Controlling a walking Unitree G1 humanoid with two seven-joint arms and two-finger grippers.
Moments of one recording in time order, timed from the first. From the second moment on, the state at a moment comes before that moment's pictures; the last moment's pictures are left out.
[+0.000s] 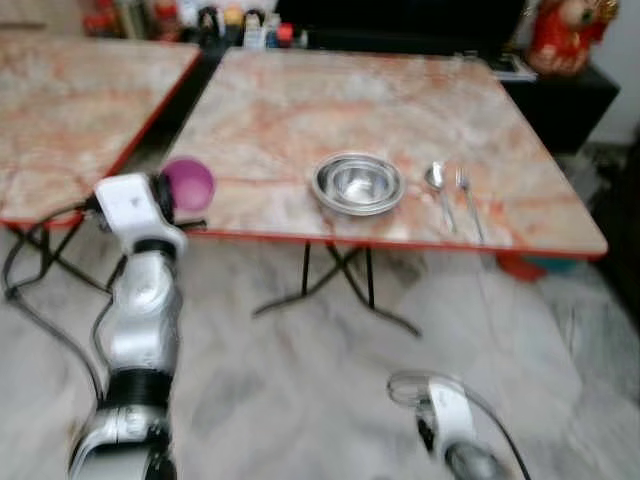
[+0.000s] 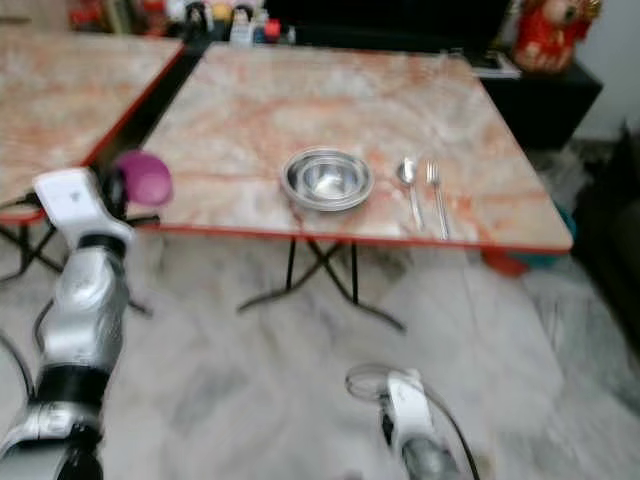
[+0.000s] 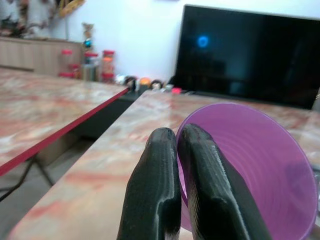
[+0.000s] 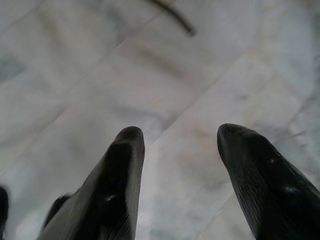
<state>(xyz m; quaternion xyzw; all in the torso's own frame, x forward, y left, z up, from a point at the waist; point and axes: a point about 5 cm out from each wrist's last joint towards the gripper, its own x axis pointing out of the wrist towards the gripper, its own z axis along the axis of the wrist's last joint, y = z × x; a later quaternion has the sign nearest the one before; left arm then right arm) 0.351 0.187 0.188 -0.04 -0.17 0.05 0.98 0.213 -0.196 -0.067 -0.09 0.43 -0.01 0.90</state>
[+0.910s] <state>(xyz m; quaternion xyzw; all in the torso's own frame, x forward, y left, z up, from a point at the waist) 0.351 0.204 0.197 -0.04 -0.18 0.06 0.98 0.218 -0.175 -0.067 -0.07 0.42 0.01 0.90</state>
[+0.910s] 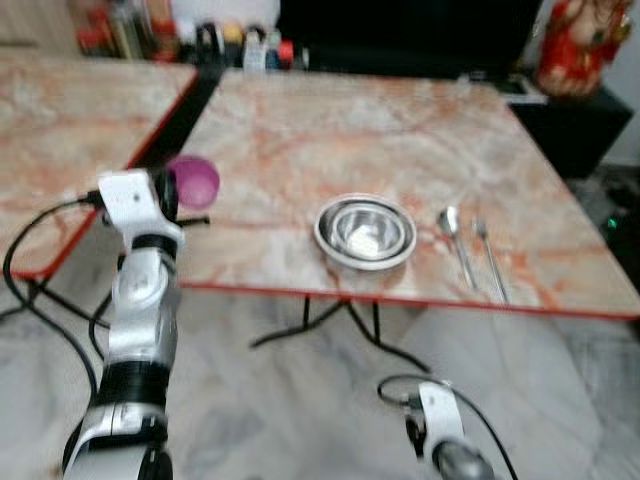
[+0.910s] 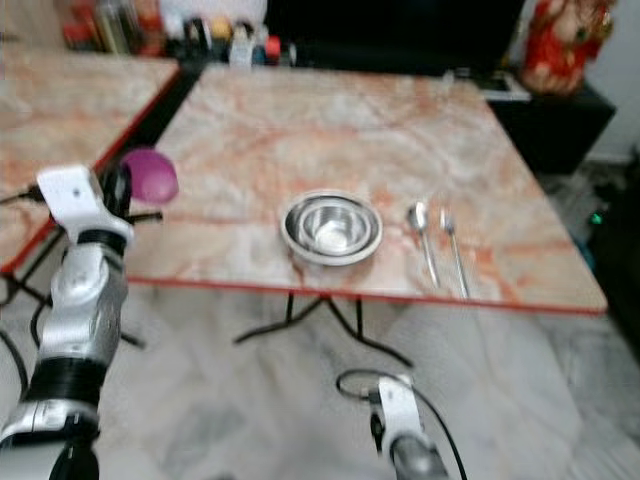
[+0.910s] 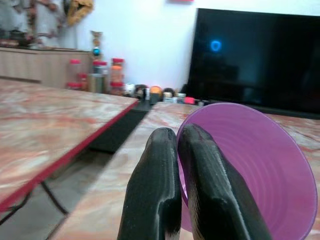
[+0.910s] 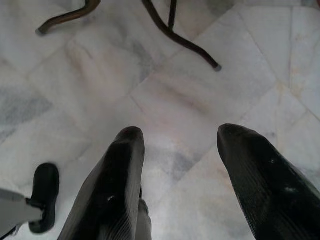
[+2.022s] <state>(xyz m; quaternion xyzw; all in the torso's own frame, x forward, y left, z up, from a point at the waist) 0.366 0.172 0.181 -0.19 -0.03 0.00 0.98 0.214 -0.183 -0.069 -0.08 0.42 0.00 0.90</state>
